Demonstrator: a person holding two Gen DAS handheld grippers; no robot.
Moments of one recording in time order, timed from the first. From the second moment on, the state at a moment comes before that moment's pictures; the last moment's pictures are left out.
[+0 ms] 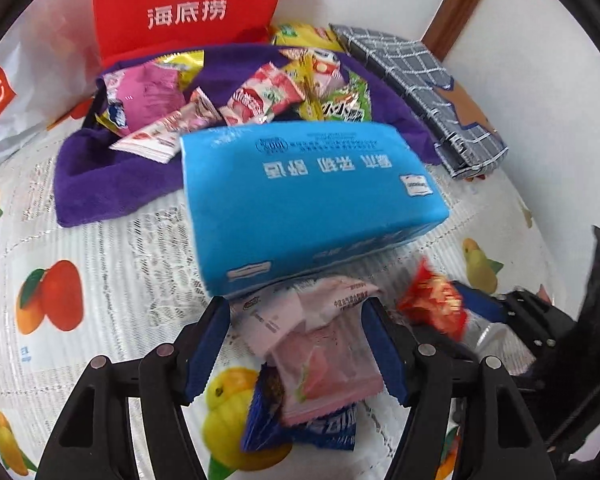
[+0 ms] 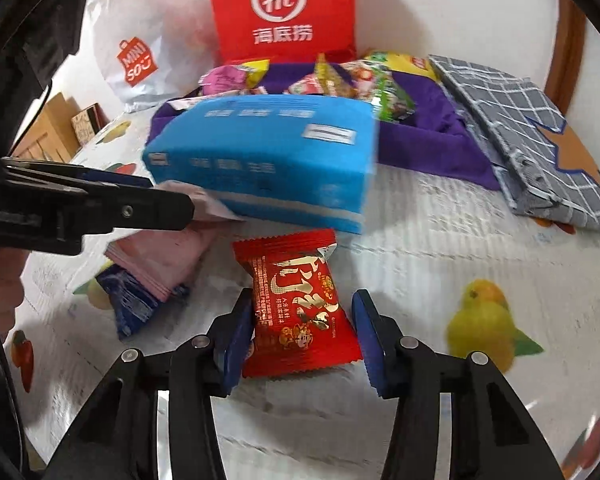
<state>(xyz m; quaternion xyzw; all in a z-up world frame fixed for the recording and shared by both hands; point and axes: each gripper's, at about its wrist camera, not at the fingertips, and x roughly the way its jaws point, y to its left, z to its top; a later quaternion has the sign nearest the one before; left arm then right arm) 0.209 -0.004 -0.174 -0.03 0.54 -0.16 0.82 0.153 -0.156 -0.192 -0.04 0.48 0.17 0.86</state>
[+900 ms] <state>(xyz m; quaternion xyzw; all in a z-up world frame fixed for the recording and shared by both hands) 0.183 -0.021 -0.145 -0.01 0.50 -0.19 0.84 0.131 -0.208 -0.173 -0.01 0.46 0.13 0.88</state>
